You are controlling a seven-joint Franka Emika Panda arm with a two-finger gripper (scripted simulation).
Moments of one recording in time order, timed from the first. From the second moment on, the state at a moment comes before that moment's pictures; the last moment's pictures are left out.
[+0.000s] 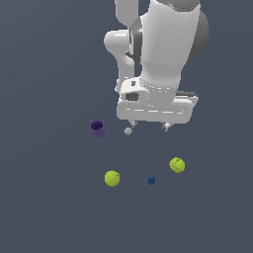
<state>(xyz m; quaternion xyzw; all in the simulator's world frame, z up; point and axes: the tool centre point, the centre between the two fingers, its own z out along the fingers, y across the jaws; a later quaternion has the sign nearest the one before) 0.051 0.072 0.288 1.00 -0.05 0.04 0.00</state>
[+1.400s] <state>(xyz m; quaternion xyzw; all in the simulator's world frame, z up) 0.078 0.205 0.131 0.96 -0.29 0.01 0.00</state>
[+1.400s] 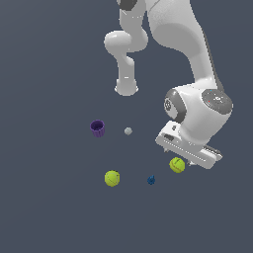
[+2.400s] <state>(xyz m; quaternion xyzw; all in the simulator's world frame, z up) 0.074 0.234 0.087 0.94 -0.34 0.00 0.00</state>
